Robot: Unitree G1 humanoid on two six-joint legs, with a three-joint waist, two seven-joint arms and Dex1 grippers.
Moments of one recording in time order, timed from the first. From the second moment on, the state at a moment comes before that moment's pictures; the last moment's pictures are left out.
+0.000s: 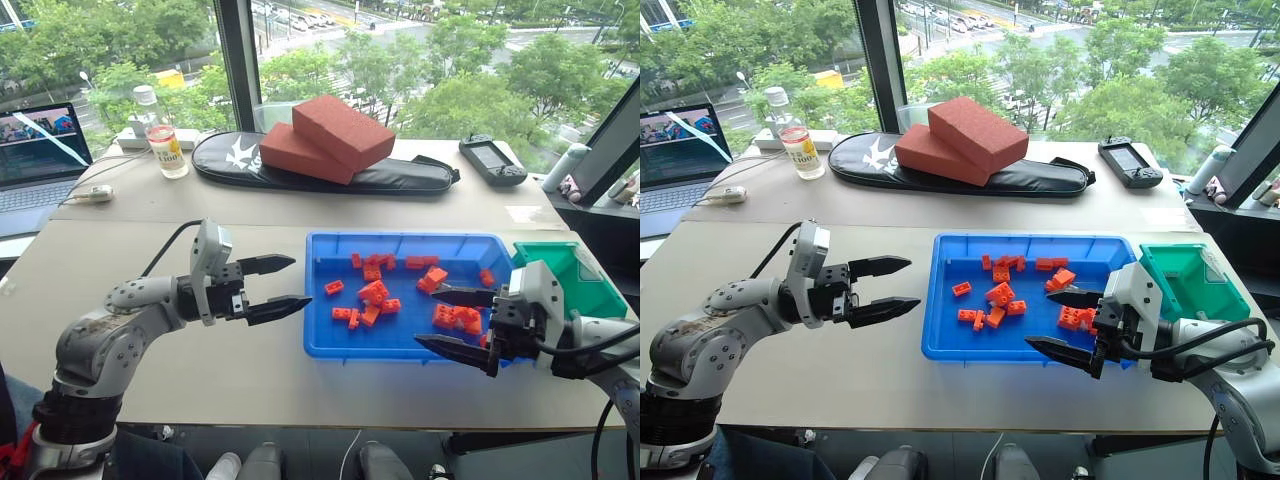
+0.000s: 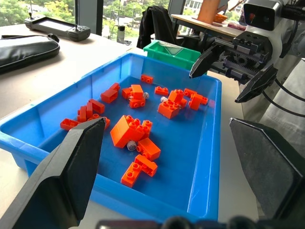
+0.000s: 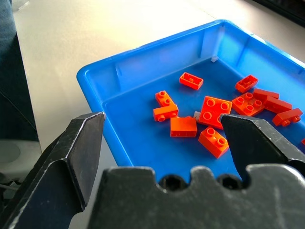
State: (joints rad) left arm -0.36 0.67 0.10 -0.37 -0.79 0.70 -0.95; right arm -0.01 -0.87 -0.29 -0.56 0.69 0.62 0.96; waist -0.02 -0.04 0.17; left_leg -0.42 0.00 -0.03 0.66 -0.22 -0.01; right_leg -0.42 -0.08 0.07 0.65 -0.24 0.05
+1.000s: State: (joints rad) left arm -0.35 0.67 0.06 -0.38 -0.77 0.70 -0.97; right arm -0.31 -1.04 0.04 -0.05 0.24 0.59 0.98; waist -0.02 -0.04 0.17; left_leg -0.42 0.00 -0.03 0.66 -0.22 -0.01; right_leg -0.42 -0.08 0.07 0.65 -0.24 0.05
